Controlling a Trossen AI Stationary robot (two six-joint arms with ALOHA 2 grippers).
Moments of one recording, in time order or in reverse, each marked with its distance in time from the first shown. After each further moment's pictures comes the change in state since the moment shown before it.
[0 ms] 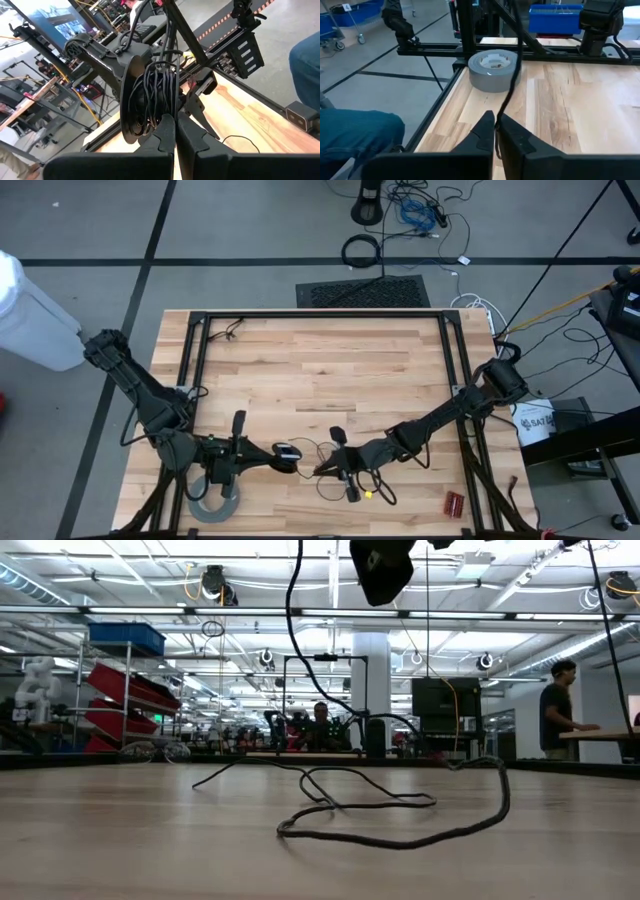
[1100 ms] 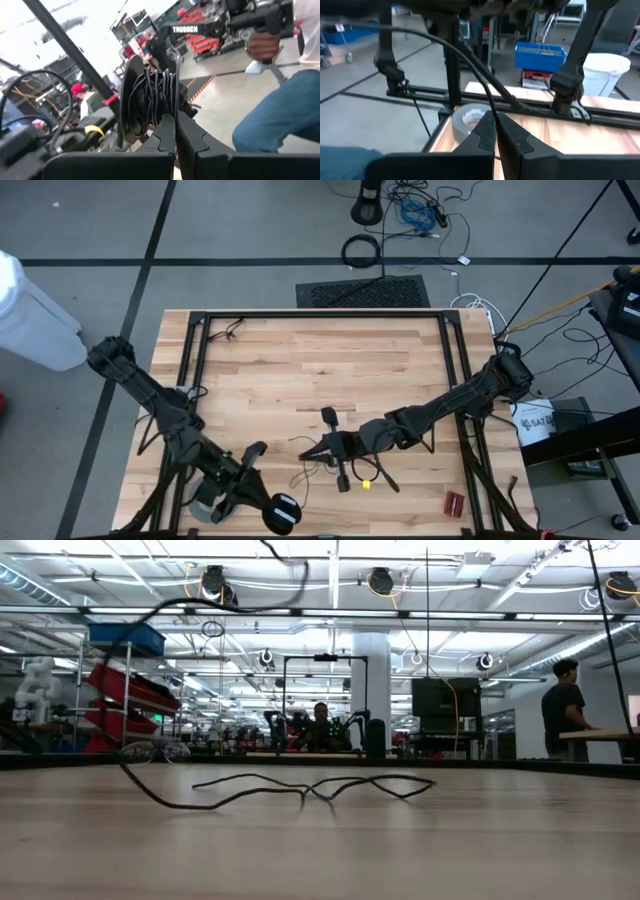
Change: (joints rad) left arm 0.066 0.126 0.000 0.424 0.562 0.127; right arm -0.057 -0.087 0.242 -0.196 0.008 -0.123
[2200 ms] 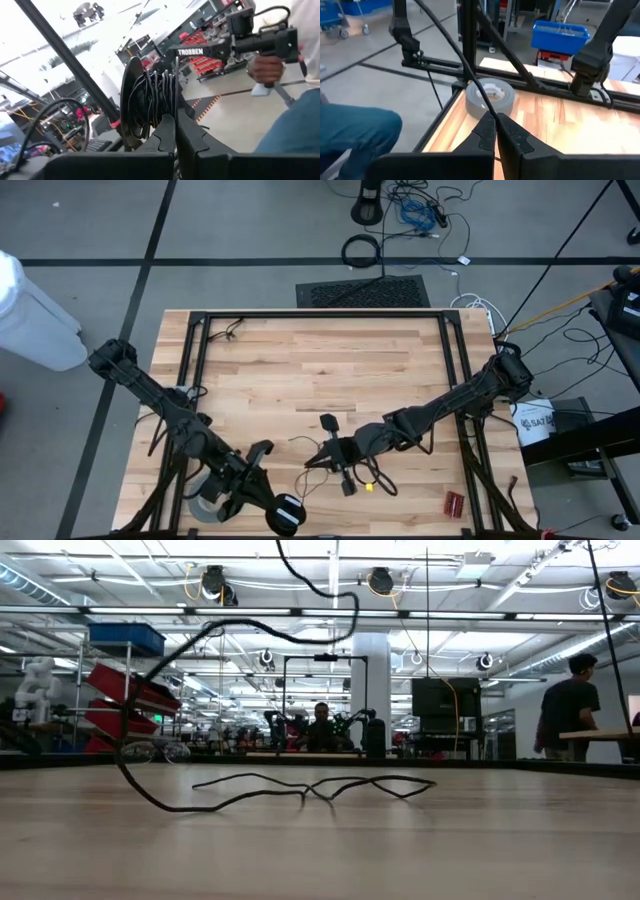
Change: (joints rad) left arm 0.054 0.046 0.000 0.165 0.123 0.028; right arm -0.003 0.001 -0.002 -0.114 -0.085 -0.019
